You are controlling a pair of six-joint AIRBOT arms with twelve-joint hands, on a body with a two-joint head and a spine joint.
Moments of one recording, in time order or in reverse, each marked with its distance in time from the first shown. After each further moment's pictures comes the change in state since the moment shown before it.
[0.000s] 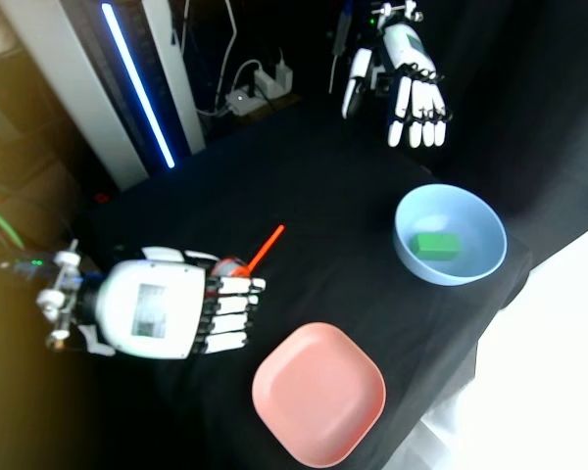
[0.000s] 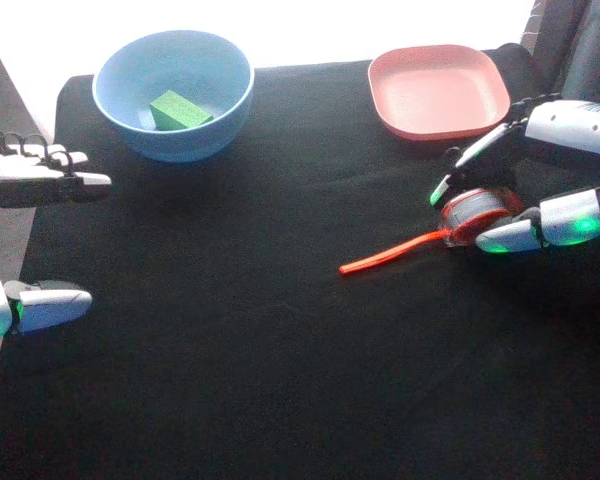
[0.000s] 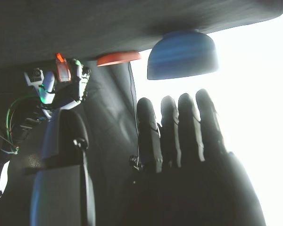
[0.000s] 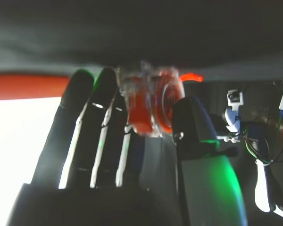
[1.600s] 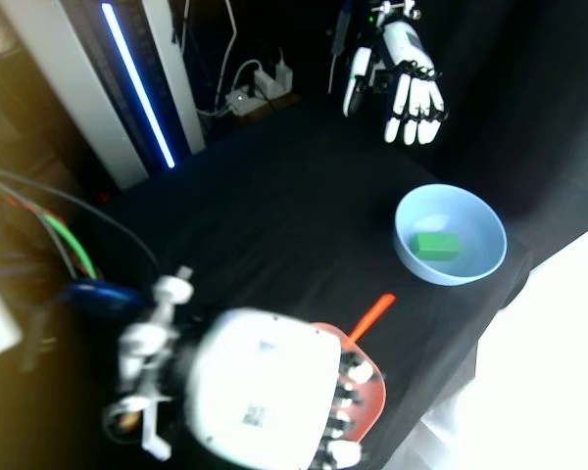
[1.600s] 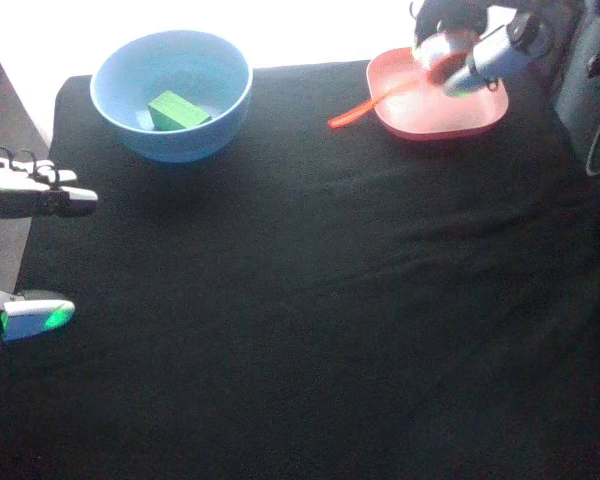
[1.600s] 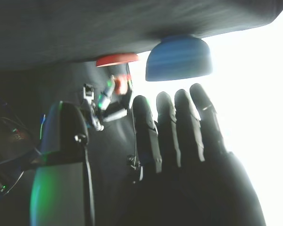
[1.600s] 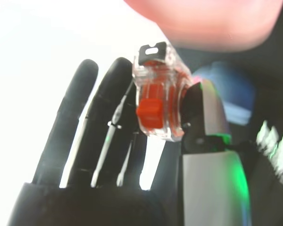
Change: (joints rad) left arm 0.053 0.002 -0.004 -0.024 -0.047 -0.019; right arm 0.420 -0.298 0.429 -0.509 -0.352 0.059
